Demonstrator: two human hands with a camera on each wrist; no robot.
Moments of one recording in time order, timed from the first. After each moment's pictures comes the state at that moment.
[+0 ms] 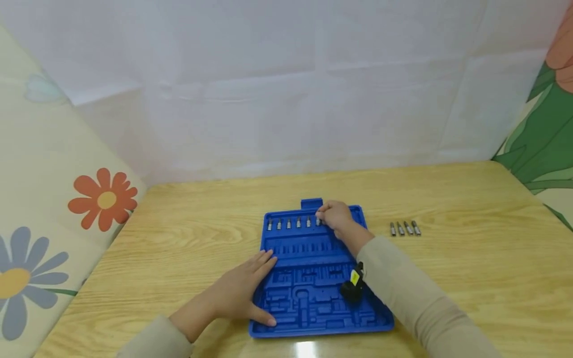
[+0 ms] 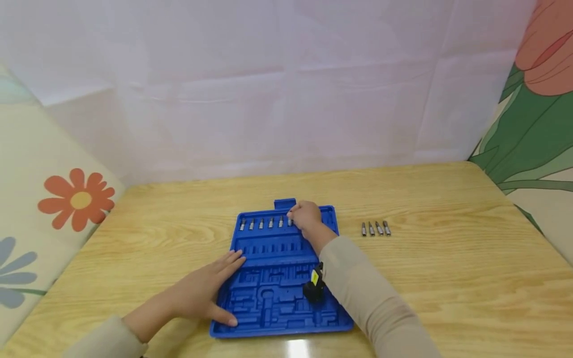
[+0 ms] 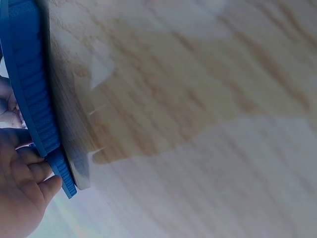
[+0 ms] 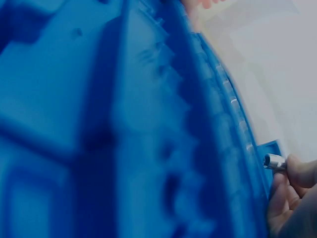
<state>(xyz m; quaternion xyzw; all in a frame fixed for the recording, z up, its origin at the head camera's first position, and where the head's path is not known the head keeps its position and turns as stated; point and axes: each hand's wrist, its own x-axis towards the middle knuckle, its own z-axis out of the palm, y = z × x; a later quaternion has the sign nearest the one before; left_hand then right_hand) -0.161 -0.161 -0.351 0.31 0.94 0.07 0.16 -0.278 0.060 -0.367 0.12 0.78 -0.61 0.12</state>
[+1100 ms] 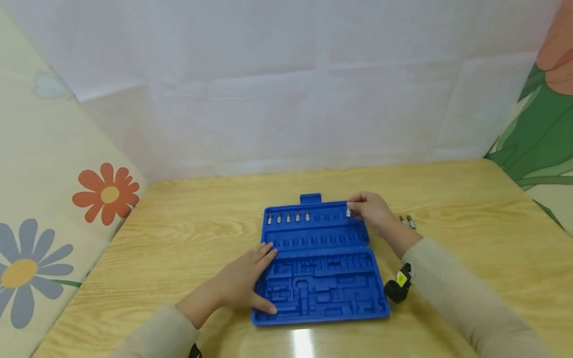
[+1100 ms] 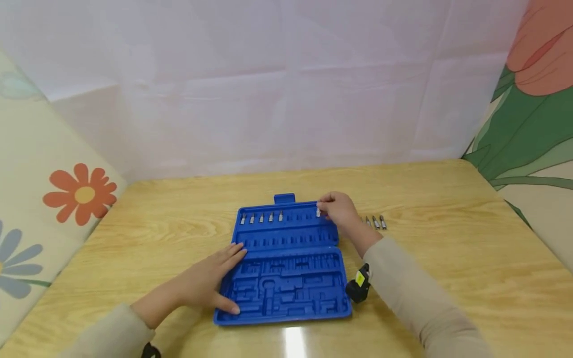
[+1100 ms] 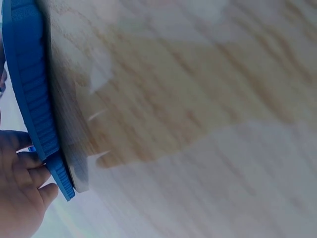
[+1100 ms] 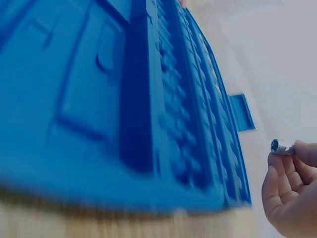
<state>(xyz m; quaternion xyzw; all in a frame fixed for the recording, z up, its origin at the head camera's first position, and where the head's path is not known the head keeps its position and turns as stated) -0.161 -0.161 -0.351 0.31 0.94 0.06 0.14 -0.254 0.134 -0.351 0.02 0.78 -0.61 0.09</state>
